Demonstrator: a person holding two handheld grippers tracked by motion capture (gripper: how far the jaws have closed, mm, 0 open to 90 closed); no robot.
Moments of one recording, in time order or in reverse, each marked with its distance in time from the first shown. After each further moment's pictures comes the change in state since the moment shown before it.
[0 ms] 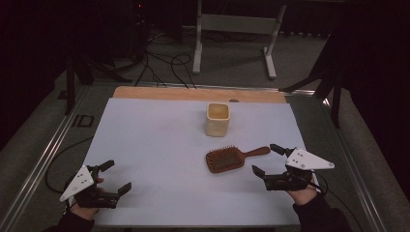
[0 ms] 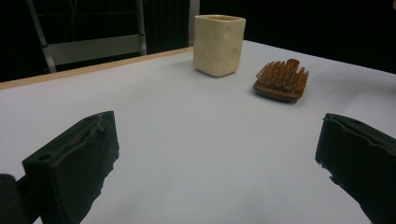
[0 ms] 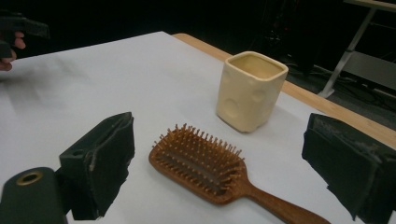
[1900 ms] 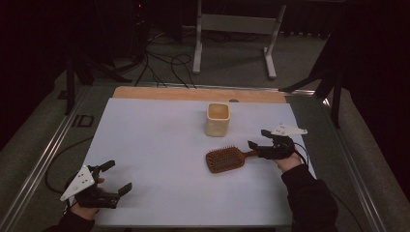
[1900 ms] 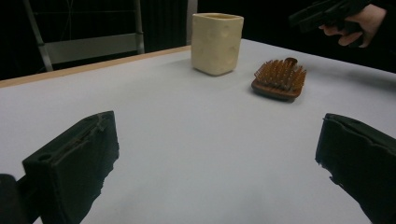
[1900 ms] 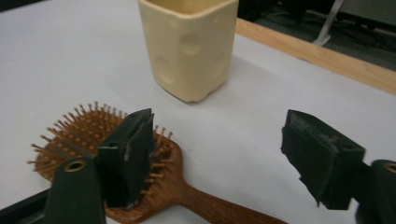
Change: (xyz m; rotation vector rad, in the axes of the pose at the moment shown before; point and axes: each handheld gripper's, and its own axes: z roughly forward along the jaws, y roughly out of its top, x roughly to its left) left arm 0.000 0.000 0.001 0.004 -0.009 -0.001; right arm -0.082 -0.035 0.087 0.167 -0.043 0.114
